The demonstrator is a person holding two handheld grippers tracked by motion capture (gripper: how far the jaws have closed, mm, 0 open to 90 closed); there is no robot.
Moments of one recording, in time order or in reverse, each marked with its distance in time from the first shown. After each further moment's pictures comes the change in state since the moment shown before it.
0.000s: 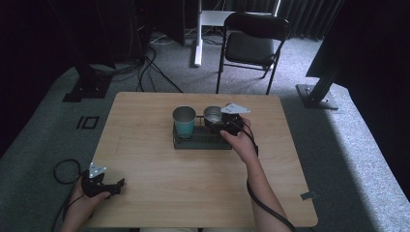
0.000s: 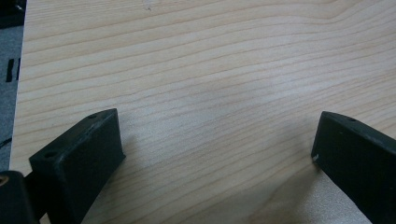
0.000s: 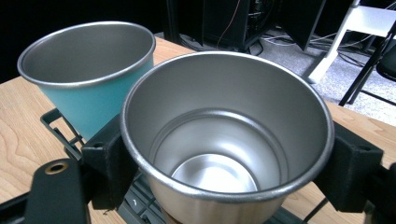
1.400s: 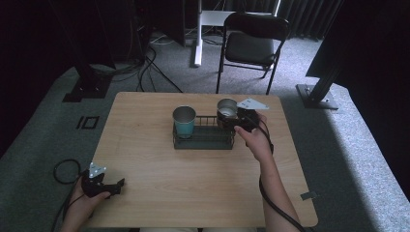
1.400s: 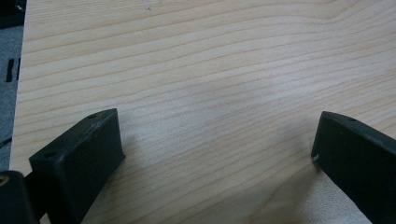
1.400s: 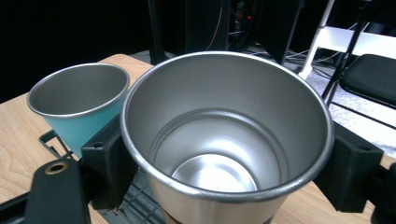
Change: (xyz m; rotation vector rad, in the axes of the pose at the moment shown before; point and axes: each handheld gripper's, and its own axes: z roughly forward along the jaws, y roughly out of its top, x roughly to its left) left arm 0.000 0.000 0.000 0.000 0.000 0.000; right arm -0.021 0.019 -0.046 -0.066 -0.058 0.012
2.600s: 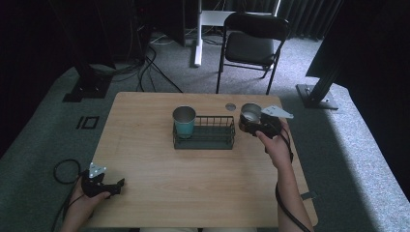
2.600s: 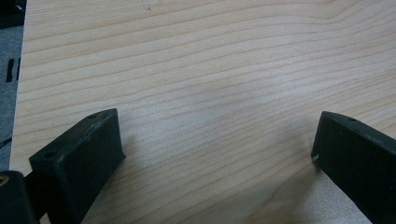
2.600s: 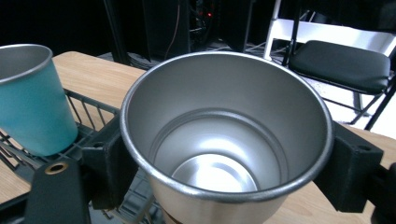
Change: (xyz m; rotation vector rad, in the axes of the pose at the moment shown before) left arm 0.000 0.000 0.000 0.000 0.000 0.000; right arm -0.047 -0.031 -0.042 -0.007 -0.140 0.059
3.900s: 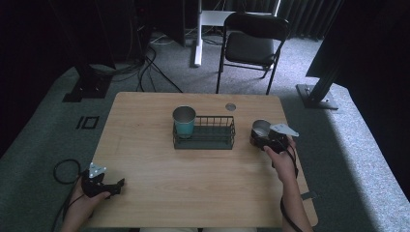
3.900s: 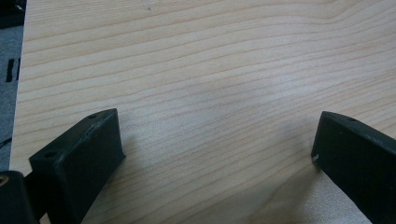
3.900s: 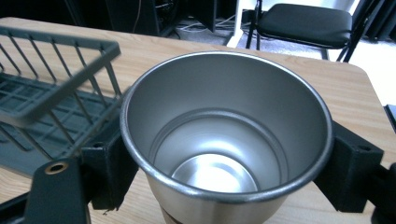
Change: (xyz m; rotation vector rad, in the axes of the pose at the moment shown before) left arm 0.000 0.000 0.000 0.000 0.000 0.000; right arm -0.032 -0.075 -0.002 0.061 -0.115 0.070
